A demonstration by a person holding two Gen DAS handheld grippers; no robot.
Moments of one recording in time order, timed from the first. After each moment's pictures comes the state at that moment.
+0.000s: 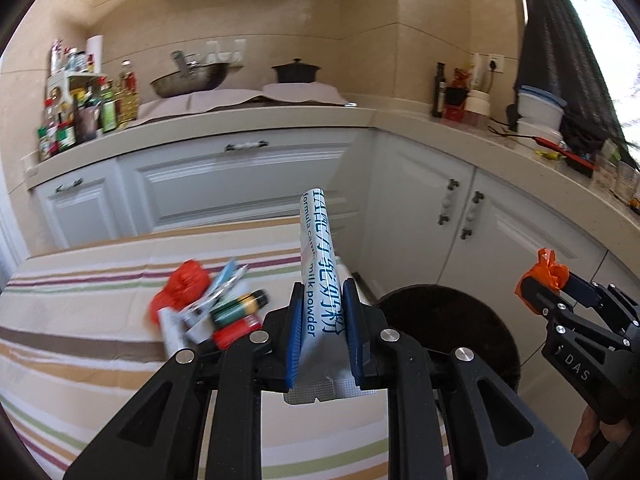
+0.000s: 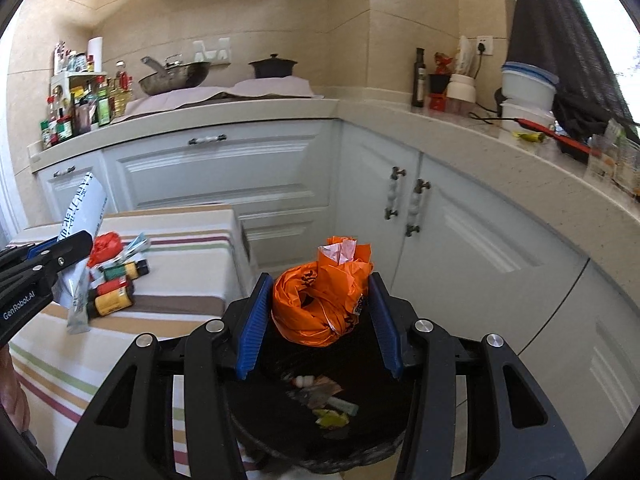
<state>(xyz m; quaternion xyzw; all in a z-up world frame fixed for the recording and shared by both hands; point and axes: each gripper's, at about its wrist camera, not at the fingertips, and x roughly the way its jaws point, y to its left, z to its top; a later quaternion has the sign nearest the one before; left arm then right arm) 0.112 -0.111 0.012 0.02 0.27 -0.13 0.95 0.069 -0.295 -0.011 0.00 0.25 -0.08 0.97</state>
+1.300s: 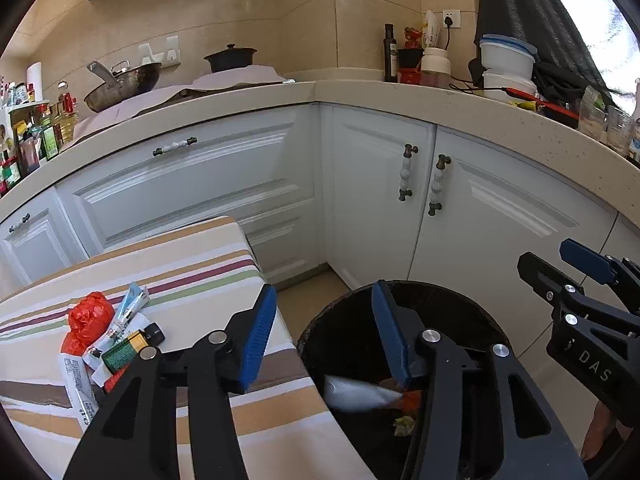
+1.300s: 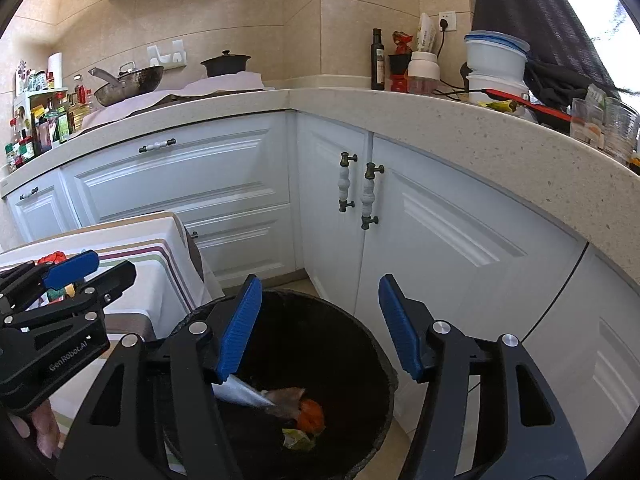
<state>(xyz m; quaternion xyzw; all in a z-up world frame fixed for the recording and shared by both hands) 0.157 -0.202 -0.023 0.07 0.29 -0.18 0.94 0.099 -0.361 -0.033 0.03 0.25 -0.12 0.96</state>
